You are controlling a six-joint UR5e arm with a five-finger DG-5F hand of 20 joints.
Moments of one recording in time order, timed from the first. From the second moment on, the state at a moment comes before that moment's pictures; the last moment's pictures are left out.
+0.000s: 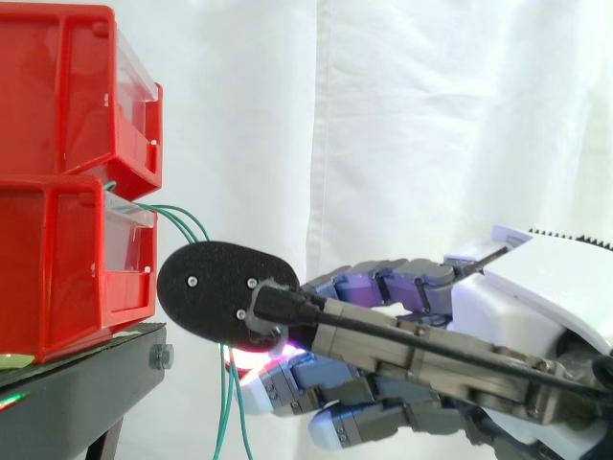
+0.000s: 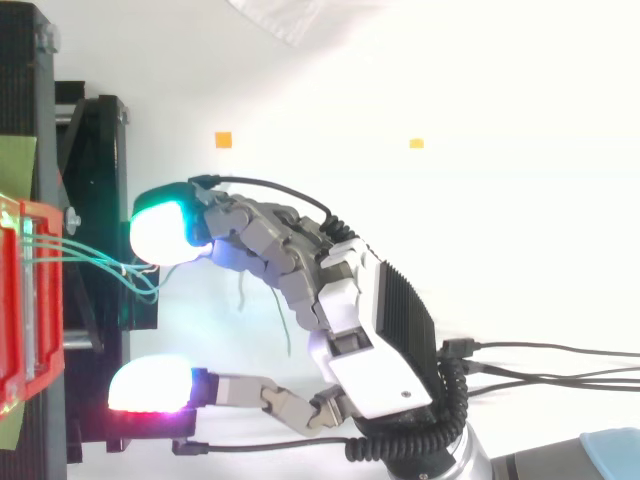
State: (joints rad) arm 0.42 -2.61 -1.17 -1.33 -0.52 -1.60
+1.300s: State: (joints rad) arm 0.44 -2.68 -1.00 -1.51 -0.44 -1.56
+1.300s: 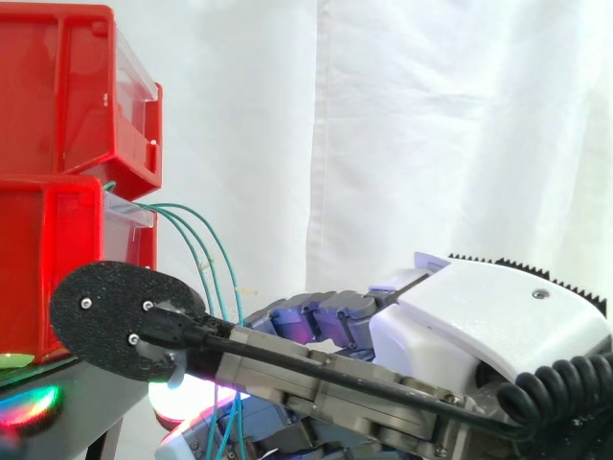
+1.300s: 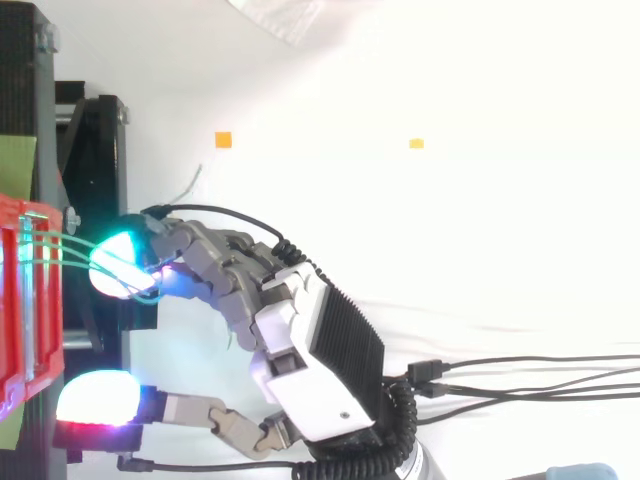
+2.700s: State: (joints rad) arm 0.46 -2.66 -1.03 -1.37 -0.37 -1.66
